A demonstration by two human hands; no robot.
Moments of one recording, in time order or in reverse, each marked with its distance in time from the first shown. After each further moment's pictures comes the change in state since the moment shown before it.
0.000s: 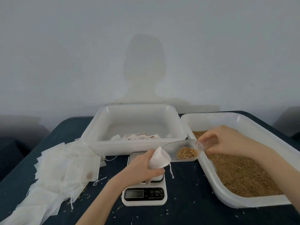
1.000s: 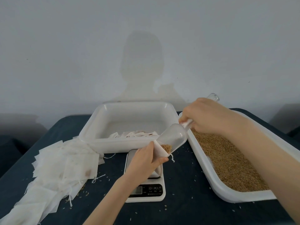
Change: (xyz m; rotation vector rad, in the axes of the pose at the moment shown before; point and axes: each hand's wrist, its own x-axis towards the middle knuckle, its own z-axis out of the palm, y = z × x) left_hand 0.012 0.006 0.019 0.181 0.281 0.090; right_hand 0.016 -0.094 -0.033 -0.794 0.149 -0.266
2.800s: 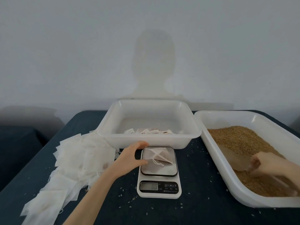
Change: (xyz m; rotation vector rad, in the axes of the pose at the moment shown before) left_hand -0.023 -0.087 -0.050 -0.206 -0.093 -0.116; right_hand -0.093 0.077 0.177 0.424 -0.579 0.614
